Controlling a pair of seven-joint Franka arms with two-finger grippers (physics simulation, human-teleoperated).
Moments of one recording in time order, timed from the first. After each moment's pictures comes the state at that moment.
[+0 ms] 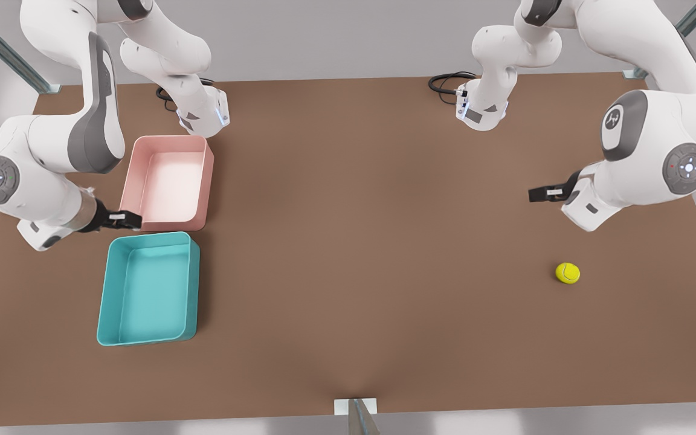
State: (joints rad) left arm -0.14 0.27 0.06 -1.29 -0.09 1.24 -0.17; right arm -0.02 0.16 0.03 -1.56 -0.03 1.59 0.04
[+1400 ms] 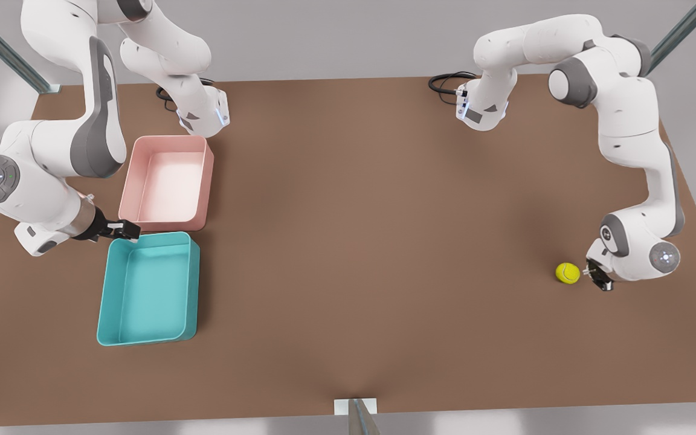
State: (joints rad) left arm 0.21 0.74 0.11 -1.60 0.07 2.22 1.74; right arm -0.02 0.16 0.03 -1.58 -0.03 1.68 0.06
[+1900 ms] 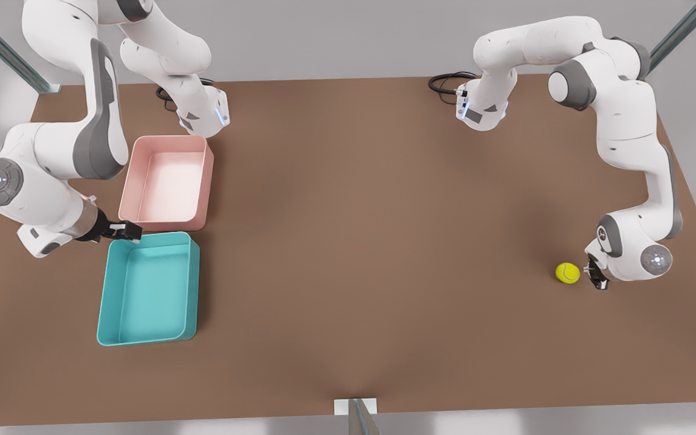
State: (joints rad) left arm 0.21 0.75 0.11 -1.61 0.15 2.23 1.88; right arm -0.02 0.17 0.03 -1.59 -0.03 1.68 0.06
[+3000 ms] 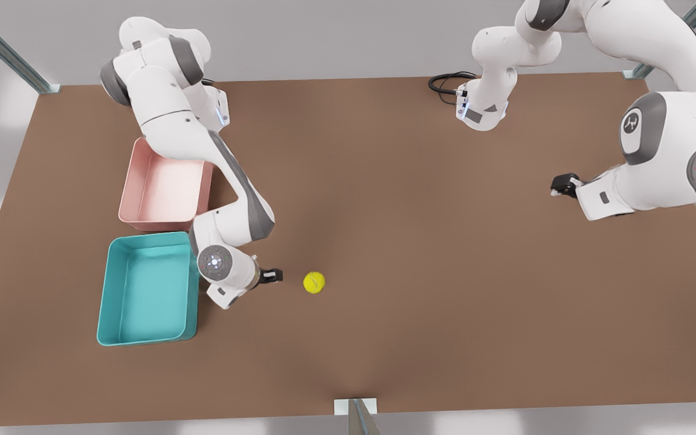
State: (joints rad) left arm -0.06 0.29 0.01 -1.24 0.00 1.21 0.37; right arm 0.36 0.70 0.04 -1.41 0.07 2.04 0.30
